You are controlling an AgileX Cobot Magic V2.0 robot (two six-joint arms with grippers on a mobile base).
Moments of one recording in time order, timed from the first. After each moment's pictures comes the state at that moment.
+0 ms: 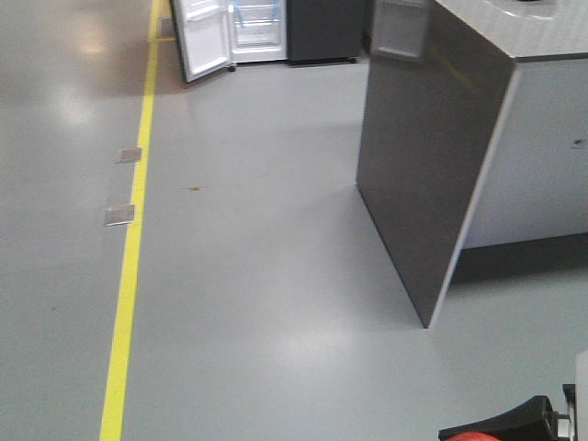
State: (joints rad) left arm 0.05 -0.01 0.03 -0.04 0.01 -0.04; right arm 0.48 0.63 -0.59 0.73 0.92 -0.71
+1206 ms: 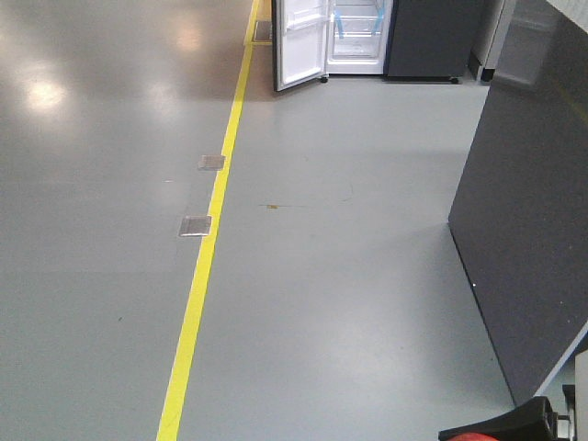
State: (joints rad) left arm 0.05 -0.01 0.03 -0.04 0.01 -0.04; right arm 0.48 0.63 -0.59 0.73 0.92 -0.71
